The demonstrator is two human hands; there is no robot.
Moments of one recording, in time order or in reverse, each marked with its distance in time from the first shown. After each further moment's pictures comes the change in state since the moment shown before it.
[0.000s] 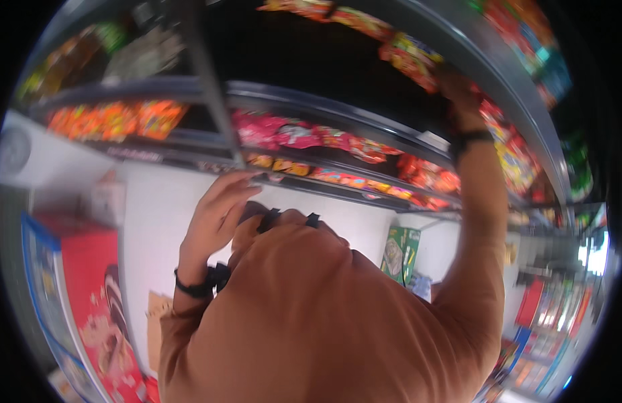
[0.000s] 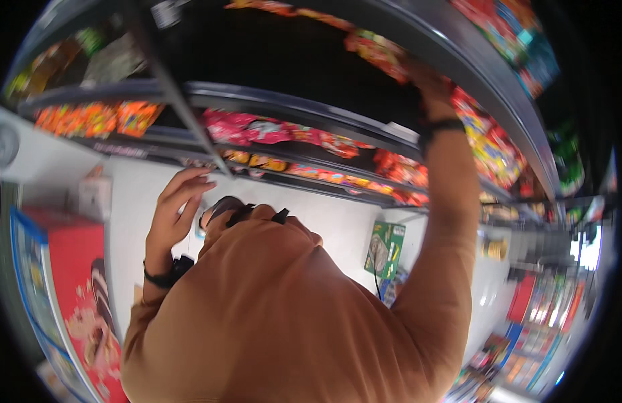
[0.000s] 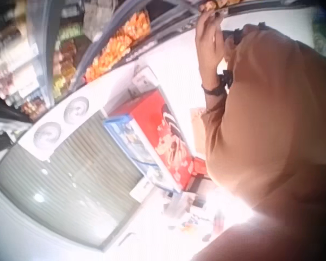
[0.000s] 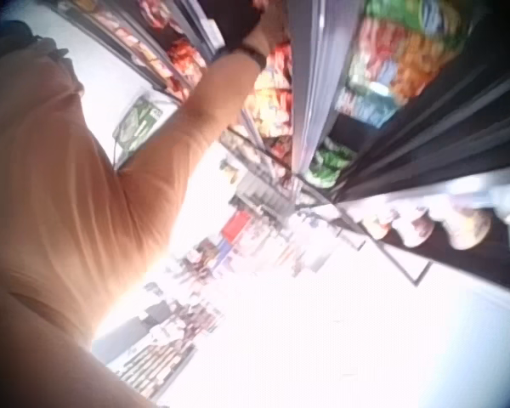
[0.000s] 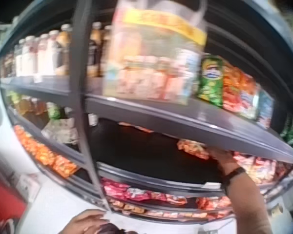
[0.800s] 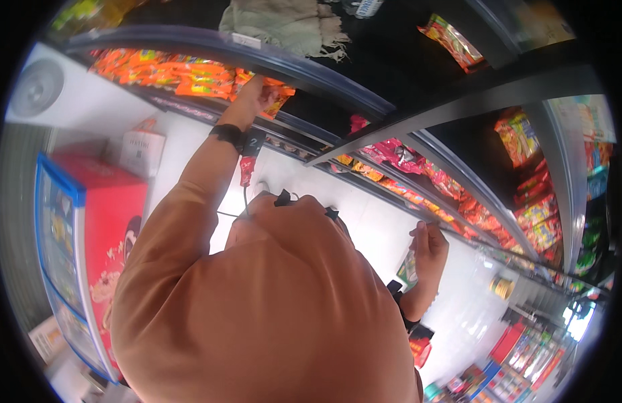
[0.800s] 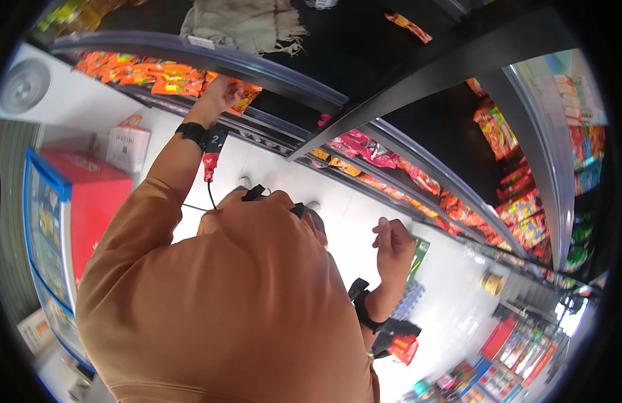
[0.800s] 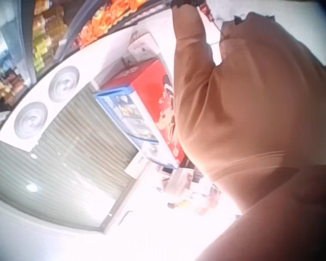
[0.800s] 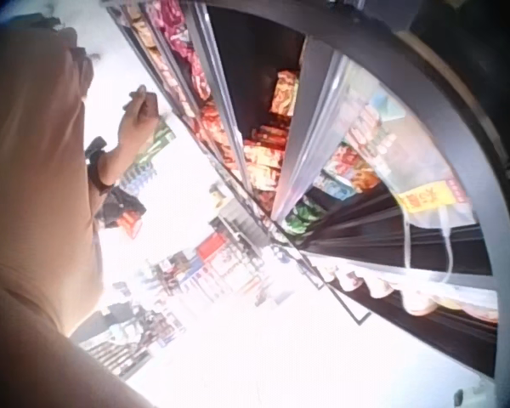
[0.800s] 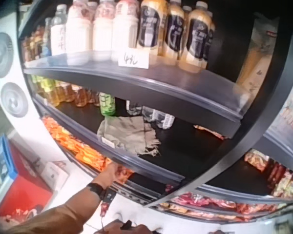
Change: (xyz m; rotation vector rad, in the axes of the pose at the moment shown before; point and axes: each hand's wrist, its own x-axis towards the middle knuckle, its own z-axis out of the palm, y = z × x) left_hand 0.095 -0.326 -0.148 -1.129 0.512 -1.212; right_hand -0.061 -0.369 -0.227 1.321 -0.355 0.991
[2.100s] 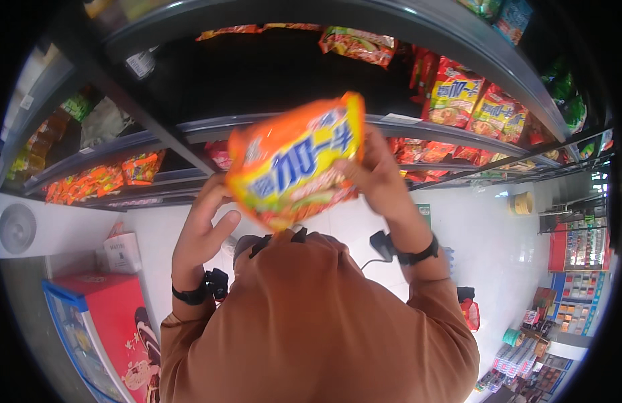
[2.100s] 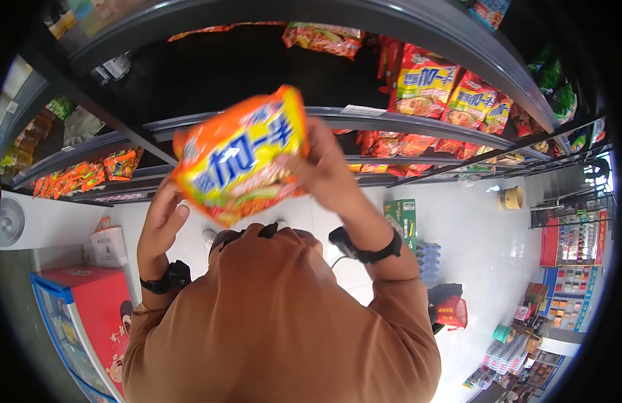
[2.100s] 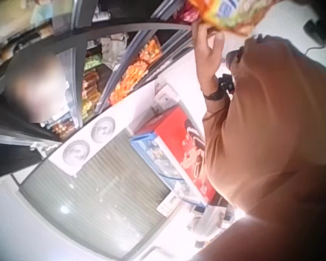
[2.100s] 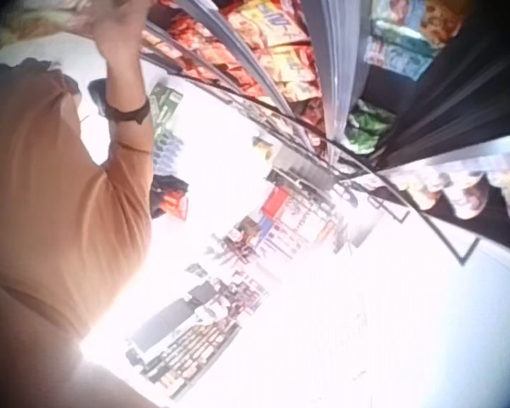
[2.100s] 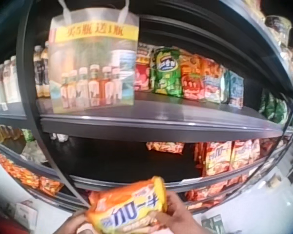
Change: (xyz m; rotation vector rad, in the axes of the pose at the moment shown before) left_hand -0.289 -0.169 0.151 0.949 -0.890 0.880; right_hand 0.054 0.026 -0.125 0.720 -0.261 -0.307
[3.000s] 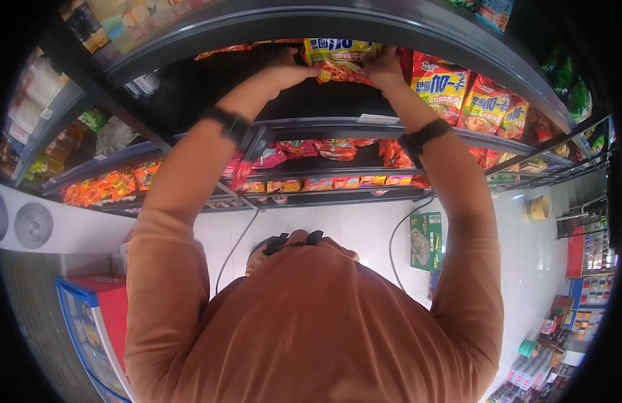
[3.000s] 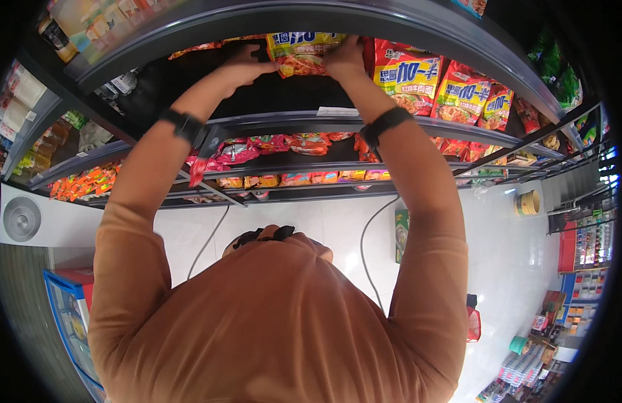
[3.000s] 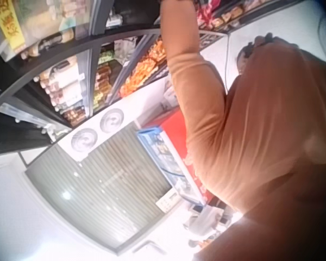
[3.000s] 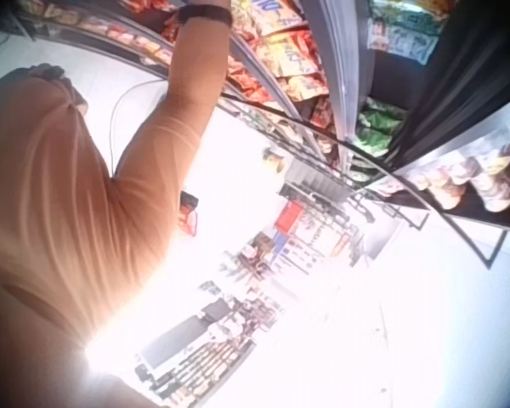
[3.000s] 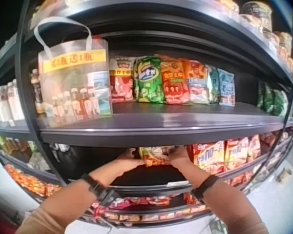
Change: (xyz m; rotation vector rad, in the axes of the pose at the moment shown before) left_hand 0.280 -0.007 0.071 0.456 0.052 -0.358; right_hand 0.196 0.016 -0.183 -1.166 0.599 -0.264
